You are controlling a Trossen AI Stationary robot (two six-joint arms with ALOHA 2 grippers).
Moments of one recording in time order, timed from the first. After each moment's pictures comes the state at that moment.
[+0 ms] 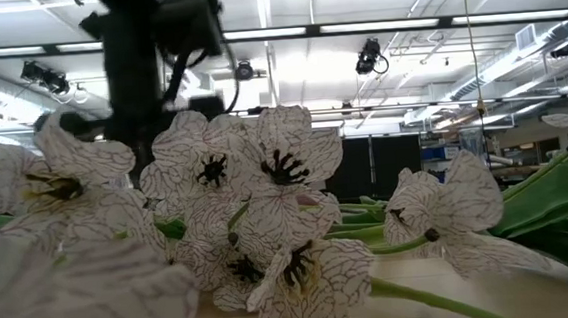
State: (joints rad) left arm -0.02 1.57 1.00 -0.75 0.03 -1.79; right arm -0.32 0.61 0.92 -0.33 -0.35 0.42
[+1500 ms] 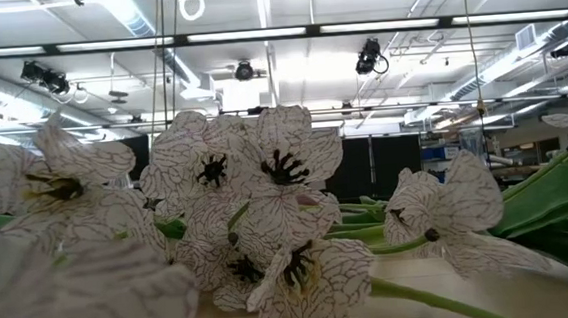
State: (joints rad) left arm 0.00 1.56 1.95 -0.87 -1.14 -0.68; right arm -0.32 0.61 0.92 -0.32 -0.33 0.39
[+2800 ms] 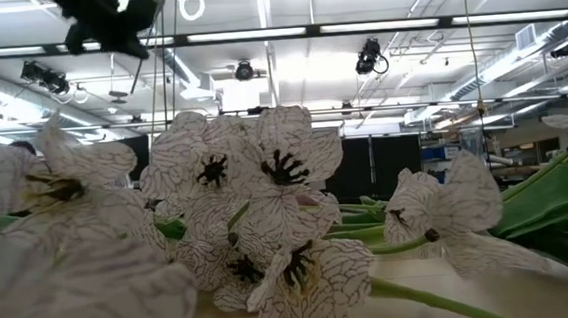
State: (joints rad) left arm 0.57 0.75 0.83 -0.38 -0.60 -0.24; right arm -0.34 0.72 0.92 -0.20 -0.09 0.54
